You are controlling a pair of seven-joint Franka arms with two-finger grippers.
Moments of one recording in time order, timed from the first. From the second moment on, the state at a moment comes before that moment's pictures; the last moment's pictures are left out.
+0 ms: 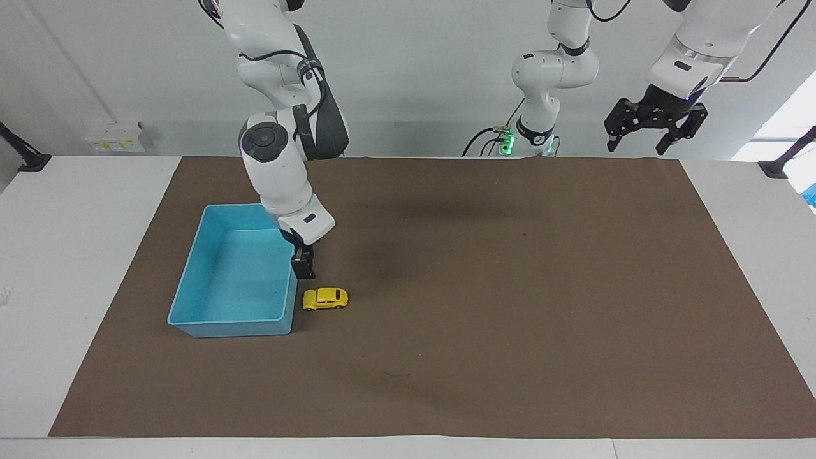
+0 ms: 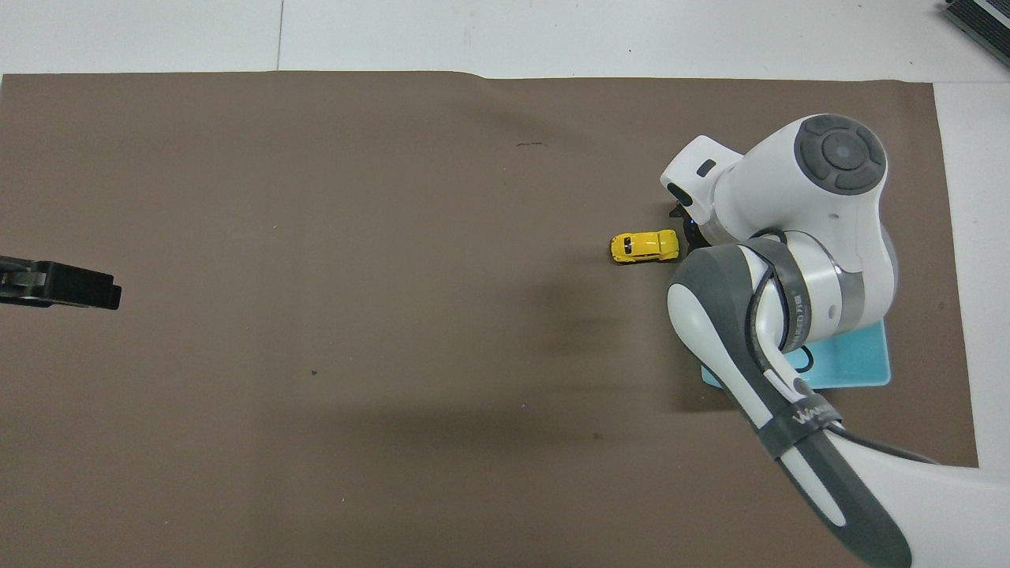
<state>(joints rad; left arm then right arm) 0.02 -0.10 -0.11 -1.59 -0.03 1.49 0.04 0.20 0.27 0.04 -1.77 0.01 2.06 -1.35</state>
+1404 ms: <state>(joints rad) 0.02 -0.10 -0.11 -1.59 -0.03 1.49 0.04 0.21 0.44 0.04 -1.79 0.01 2.30 -1.36</state>
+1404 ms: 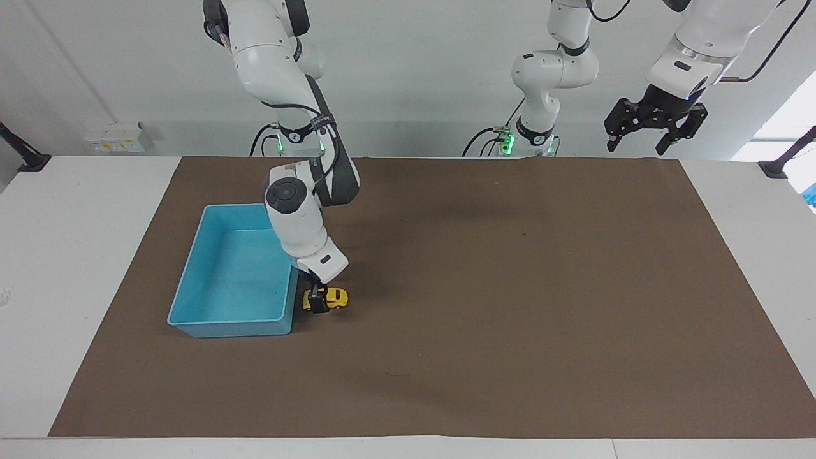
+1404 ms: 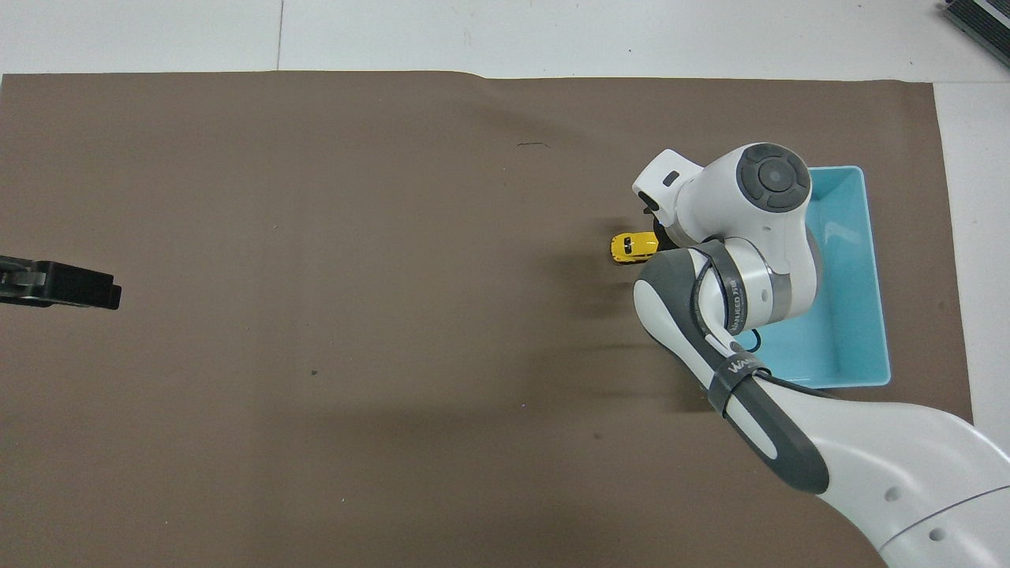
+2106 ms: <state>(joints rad) 0.02 -0.10 -0.11 -1.59 -0.03 1.49 0.04 0.21 0.45 0.04 -1.81 0.01 2.33 -1.36</state>
